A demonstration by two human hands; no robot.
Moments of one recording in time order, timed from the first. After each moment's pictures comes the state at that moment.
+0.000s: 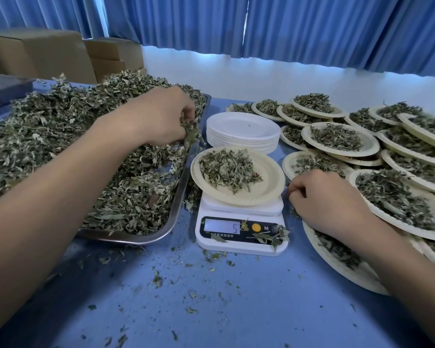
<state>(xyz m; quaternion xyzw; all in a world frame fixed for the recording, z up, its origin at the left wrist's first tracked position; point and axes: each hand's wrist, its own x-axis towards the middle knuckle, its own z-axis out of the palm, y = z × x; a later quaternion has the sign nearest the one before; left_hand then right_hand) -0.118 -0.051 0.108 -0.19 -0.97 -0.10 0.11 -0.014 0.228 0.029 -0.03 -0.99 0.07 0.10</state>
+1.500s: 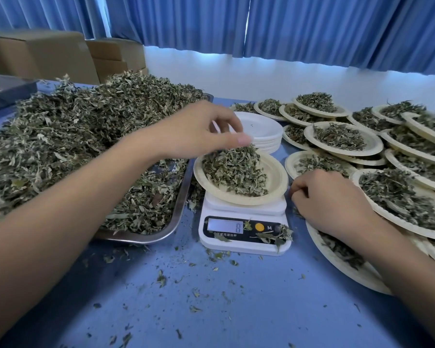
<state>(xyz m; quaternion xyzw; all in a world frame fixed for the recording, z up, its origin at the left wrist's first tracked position) -0.112 -0.027 0.088 -0.36 -0.88 -0.31 0.03 -0.014 0.227 0.028 -0.03 -0.99 0.07 0.10</state>
